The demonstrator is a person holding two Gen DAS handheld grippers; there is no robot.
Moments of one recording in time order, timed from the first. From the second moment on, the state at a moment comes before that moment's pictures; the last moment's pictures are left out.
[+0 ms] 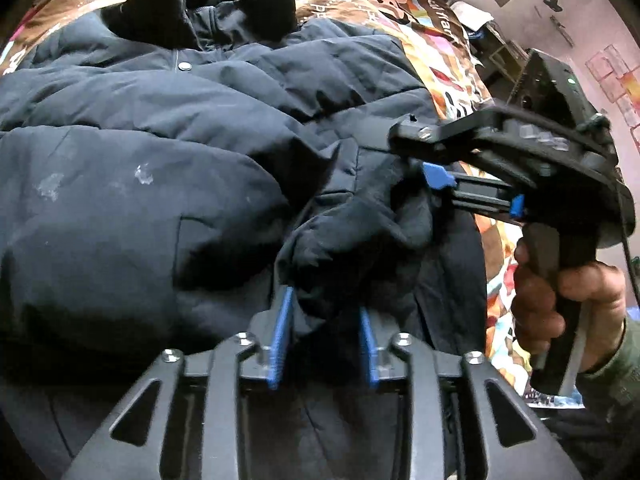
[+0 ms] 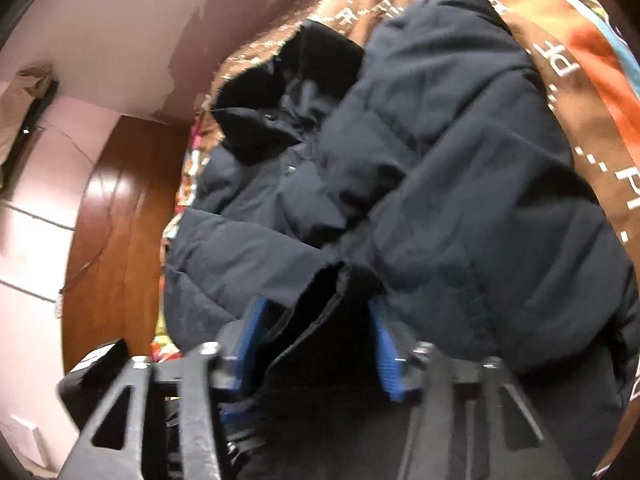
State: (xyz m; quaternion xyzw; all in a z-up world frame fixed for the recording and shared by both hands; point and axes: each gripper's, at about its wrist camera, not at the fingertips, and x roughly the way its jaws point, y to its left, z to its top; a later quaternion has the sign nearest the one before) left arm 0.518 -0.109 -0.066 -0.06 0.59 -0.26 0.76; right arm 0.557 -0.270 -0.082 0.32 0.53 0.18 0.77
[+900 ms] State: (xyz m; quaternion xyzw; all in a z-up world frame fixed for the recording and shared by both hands) left arm 0.600 0.008 -0.049 -0.08 0.55 -0.10 0.83; right arm 0.574 -0.210 -0.053 0.03 0.47 0.16 0.87
